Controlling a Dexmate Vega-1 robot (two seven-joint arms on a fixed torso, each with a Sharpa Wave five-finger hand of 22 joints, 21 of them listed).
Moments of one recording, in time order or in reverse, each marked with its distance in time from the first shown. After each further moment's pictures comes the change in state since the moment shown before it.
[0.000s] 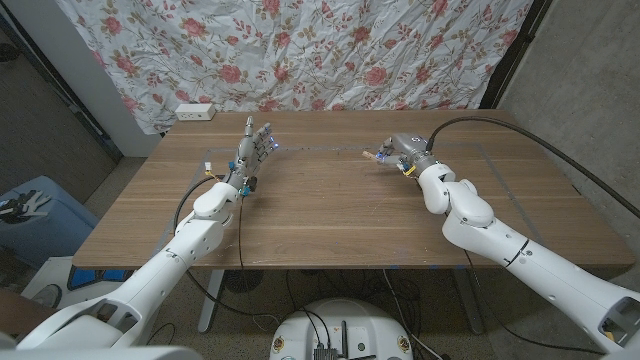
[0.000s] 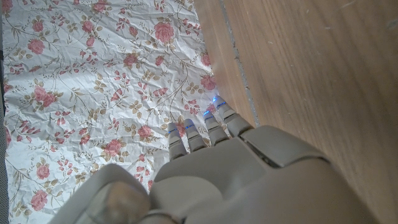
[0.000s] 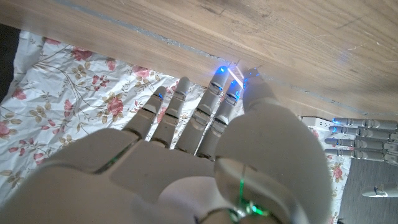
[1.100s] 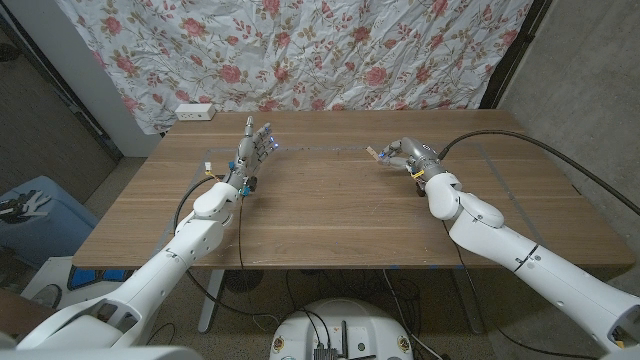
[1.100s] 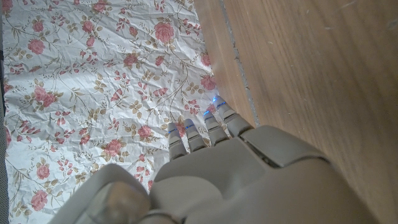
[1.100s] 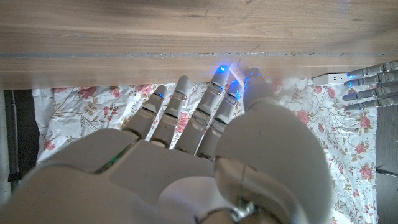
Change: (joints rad) left arm 0.000 0.000 0.000 0.000 0.000 0.000 0.000; left_hand 0.000 0.000 0.000 0.000 0.000 0.000 0.000 0.000 0.000 0.000 0.000 0.000 0.000 0.000 0.000 0.000 0.000 0.000 0.000 0.000 0.000; right arm -0.044 -0.016 0.050 0.025 0.345 0.068 -0.212; right_hand 0.000 0.000 -0.015 -0.001 0.000 0.020 0.002 -0.006 0.004 0.009 -0.002 0.000 0.005 0.009 0.002 0.011 0.004 0.014 0.000 0.000 0.000
